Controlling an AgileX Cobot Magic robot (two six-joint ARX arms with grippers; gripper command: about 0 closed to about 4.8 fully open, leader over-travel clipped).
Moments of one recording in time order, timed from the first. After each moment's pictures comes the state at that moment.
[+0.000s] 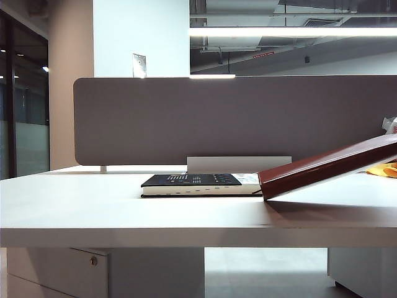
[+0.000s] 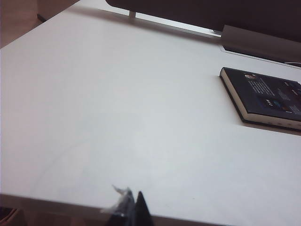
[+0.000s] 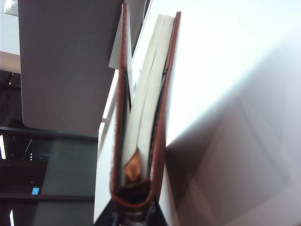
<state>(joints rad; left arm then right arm) 0.01 0.00 0.01 -0.17 0.02 -0.18 -0.05 1.08 0.09 0.81 -0.33 1.26</state>
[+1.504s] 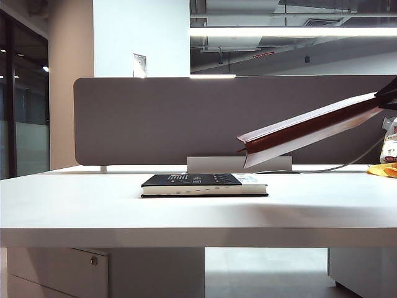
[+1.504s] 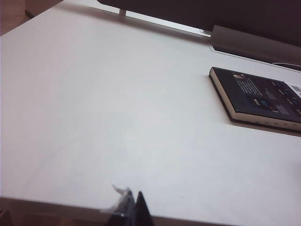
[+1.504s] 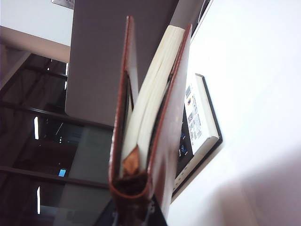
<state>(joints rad) 0.01 0.00 0.01 -0.16 0.06 -0.20 0.00 1.09 0.22 0.83 -0.35 1.27</state>
